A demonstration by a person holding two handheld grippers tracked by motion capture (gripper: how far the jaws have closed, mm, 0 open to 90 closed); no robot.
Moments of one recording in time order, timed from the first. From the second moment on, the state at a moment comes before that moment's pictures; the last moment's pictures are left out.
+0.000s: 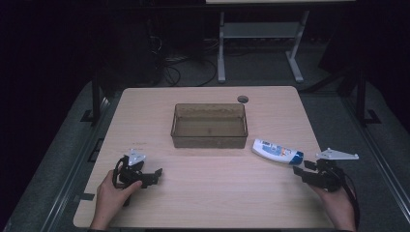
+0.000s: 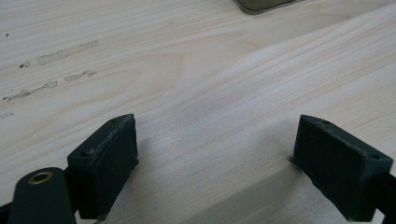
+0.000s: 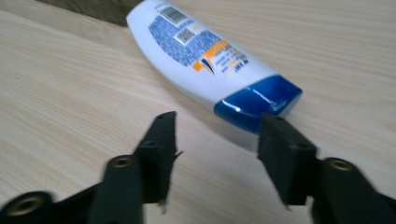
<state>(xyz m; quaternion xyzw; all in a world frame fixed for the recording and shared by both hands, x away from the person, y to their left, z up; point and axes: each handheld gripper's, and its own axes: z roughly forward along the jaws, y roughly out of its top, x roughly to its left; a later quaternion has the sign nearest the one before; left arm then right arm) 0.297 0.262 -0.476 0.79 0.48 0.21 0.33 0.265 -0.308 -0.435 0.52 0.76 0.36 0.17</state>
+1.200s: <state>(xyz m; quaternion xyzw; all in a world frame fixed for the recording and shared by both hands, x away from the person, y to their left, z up) 0.296 0.262 -0.476 0.79 0.48 0.21 0.33 0.340 -0.304 -0.435 0.51 0.76 0.36 0.18</state>
